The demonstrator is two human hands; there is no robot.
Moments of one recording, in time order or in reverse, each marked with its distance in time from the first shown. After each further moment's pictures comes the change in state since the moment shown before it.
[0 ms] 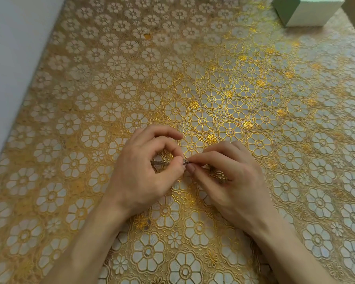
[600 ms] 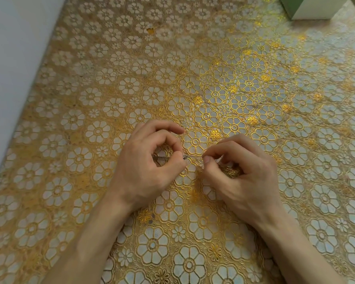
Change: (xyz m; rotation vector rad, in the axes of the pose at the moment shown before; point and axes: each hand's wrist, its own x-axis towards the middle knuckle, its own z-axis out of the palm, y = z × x) left_hand -0.001 0.001 -0.001 -0.055 0.027 -0.042; right_hand 0.000 -0.006 -0.004 0.116 0.116 0.107
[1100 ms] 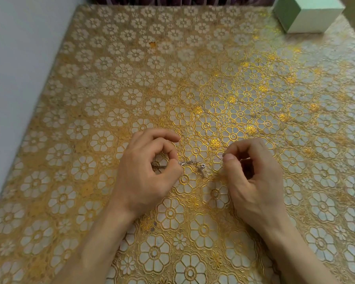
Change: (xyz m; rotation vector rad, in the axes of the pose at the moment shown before) left_hand 0.000 -0.002 0.000 0.007 0.067 0.013; right_hand 0.003 0.002 -0.005 0.114 0.087 0.186
